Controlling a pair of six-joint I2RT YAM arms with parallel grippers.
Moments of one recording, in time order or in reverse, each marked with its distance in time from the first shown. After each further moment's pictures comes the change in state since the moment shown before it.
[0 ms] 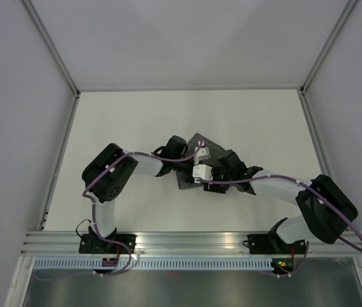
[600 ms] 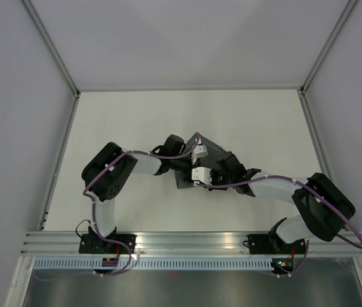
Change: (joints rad) left arm 0.029 0.008 0.005 -0.009 0.028 -0.047; right arm 0.008 0.029 -0.037 0.090 0.031 -0.047
